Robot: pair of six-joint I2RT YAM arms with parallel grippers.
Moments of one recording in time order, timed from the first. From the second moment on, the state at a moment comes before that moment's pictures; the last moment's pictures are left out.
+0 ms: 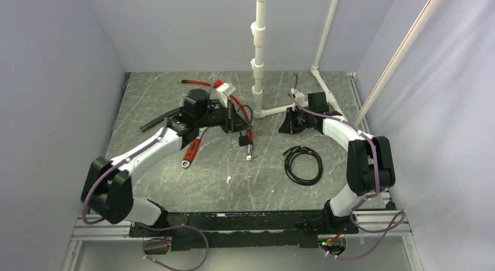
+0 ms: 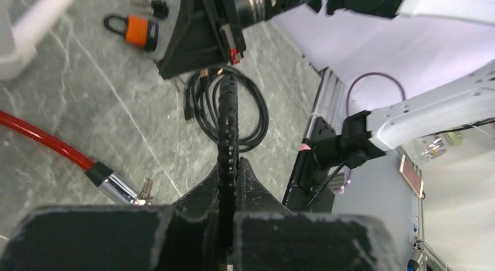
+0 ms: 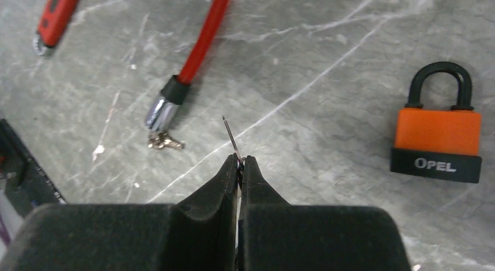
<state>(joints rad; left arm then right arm) -0.53 1.38 1.01 0.12 0.74 -0.46 0.16 1.59 0.99 -0.25 -0.65 0.01</state>
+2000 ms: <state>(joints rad) -0.69 1.83 1.28 0.05 0.31 -0.54 0.16 1.51 1.07 -0.27 -0.51 0.03</state>
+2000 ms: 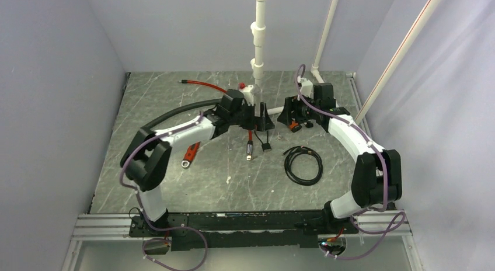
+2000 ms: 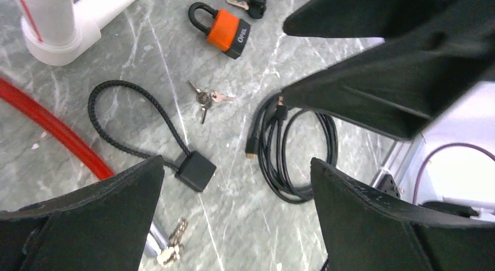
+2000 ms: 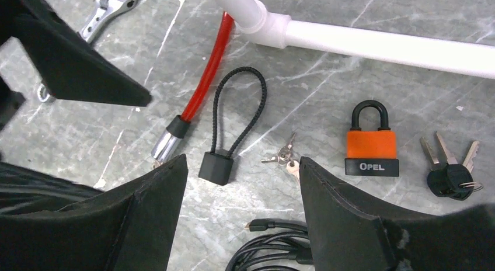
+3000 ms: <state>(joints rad) -0.08 1.15 1.02 -0.34 0.37 -0.17 0.66 1.61 1.16 -0.36 -0.02 0.25</state>
